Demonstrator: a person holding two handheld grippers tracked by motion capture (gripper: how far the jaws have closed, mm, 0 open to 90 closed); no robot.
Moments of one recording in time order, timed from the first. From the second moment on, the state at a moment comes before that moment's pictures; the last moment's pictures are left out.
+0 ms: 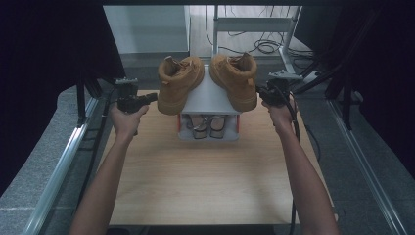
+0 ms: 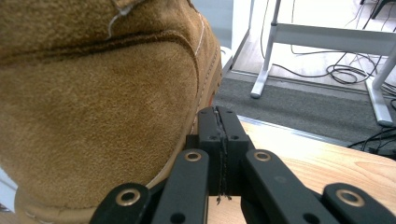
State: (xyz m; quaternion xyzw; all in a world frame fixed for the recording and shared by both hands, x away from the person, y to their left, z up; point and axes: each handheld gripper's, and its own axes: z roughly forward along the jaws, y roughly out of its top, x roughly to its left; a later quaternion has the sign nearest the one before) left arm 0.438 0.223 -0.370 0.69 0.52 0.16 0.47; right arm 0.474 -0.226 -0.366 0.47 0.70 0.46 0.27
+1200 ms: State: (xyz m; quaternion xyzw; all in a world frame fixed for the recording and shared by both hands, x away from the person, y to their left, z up) left arm 0.465 0.189 -0.365 0.69 0.52 0.14 0.48; right arm 0.482 -0.204 -0.369 0.45 0.71 0.47 0.27
